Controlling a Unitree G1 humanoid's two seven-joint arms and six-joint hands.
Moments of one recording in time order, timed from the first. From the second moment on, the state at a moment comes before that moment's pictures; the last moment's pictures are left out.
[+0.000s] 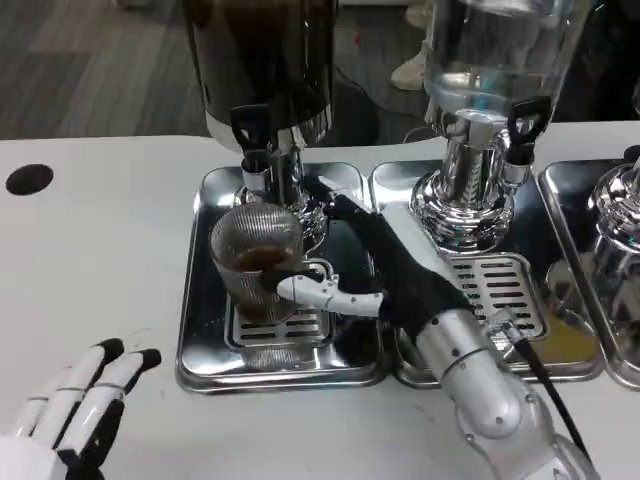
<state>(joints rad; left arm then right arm) 1.21 0.11 0.20 -0.87 0.92 -0.42 0.19 -0.29 -0.04 0.30 0.32 -0.43 -0.08 -0.01</state>
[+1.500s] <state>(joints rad) 1.17 0.09 0.36 -0.85 0.79 -0.49 0.08 -0.39 0.04 0.36 0.54 -0.44 -0.07 -0.13</state>
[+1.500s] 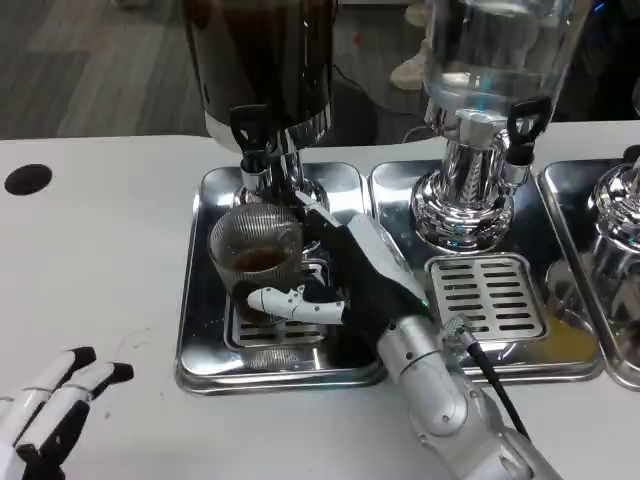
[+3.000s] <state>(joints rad) 1.17 0.05 0.38 -0.86 0.79 -0.50 0.04 -0.40 0.03 0.36 0.56 -0.39 -0.11 -0.09</state>
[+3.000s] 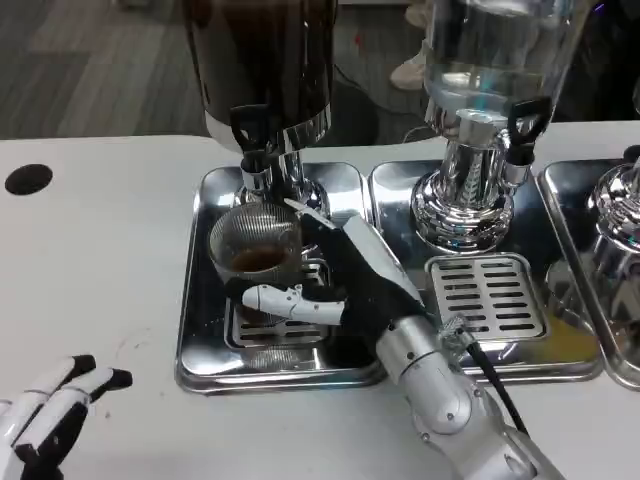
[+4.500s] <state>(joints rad) 1.10 0.04 0.37 -0.84 0.80 -0.48 -0.01 -0.41 0.05 0.32 0.62 -0.39 -0.16 -0.15</state>
